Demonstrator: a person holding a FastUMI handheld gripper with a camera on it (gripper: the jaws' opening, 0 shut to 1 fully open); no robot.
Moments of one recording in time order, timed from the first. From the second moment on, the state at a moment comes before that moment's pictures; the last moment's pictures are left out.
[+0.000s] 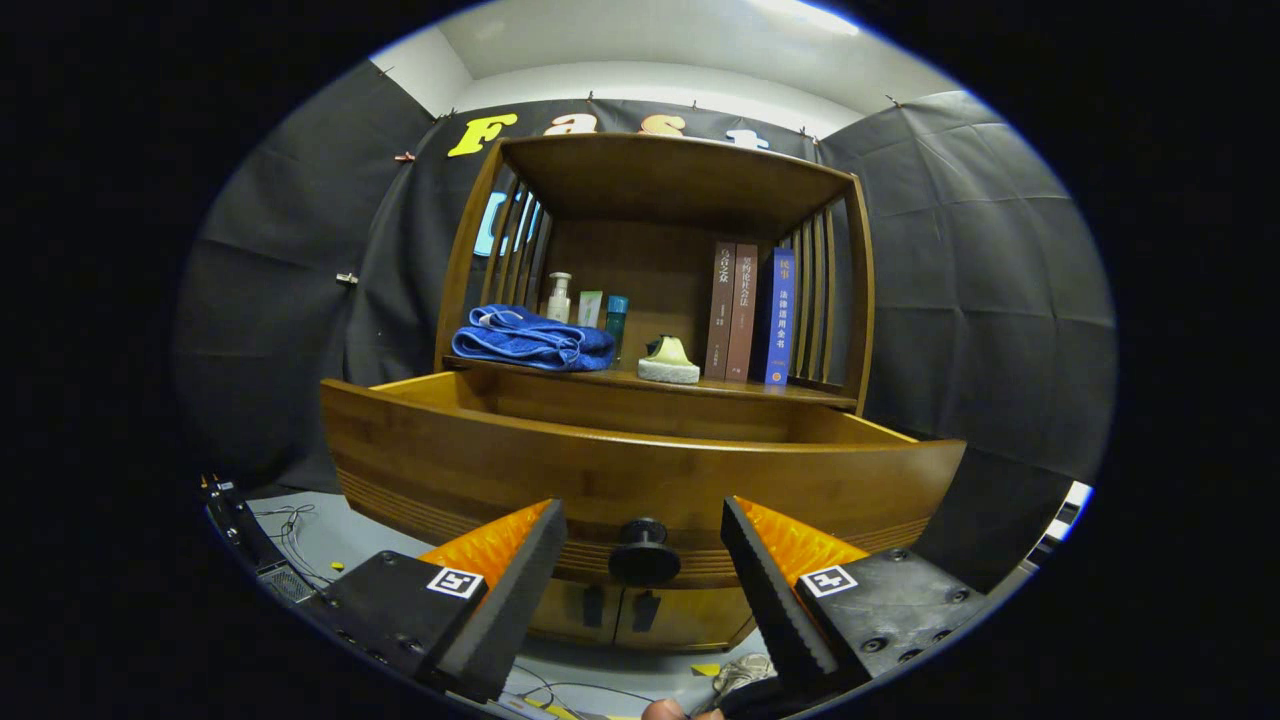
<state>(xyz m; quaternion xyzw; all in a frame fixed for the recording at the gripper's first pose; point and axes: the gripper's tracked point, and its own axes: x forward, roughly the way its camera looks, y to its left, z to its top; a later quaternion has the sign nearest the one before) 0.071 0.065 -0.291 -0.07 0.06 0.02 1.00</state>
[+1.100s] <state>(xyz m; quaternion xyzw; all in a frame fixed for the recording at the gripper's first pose) 0.201 0.071 -0.315 -0.03 0.08 0.01 1.00</state>
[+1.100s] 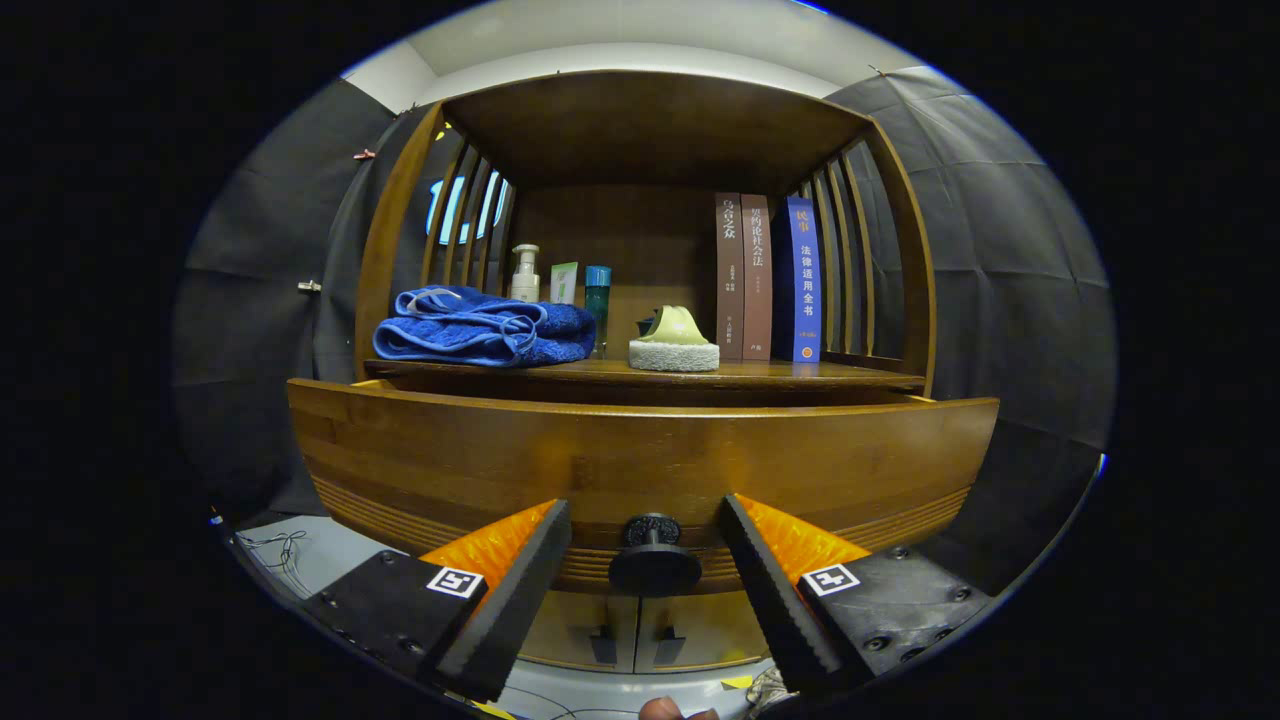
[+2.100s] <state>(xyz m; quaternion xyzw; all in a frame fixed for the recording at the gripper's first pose) 0.268 0.075 -0.322 -0.04 0.08 0.01 1.00</state>
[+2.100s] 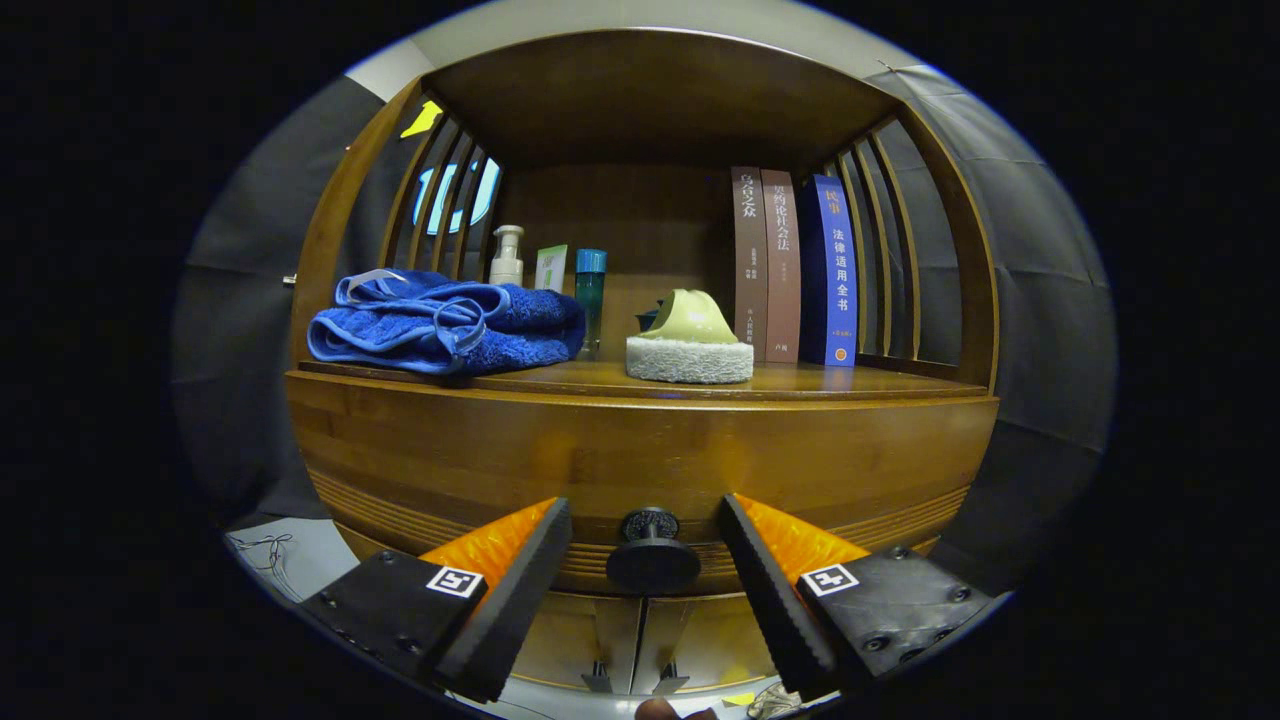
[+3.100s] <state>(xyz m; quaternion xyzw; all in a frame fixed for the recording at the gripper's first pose) 0.107 0.068 -0.217 -0.04 0.07 0.01 1.00</state>
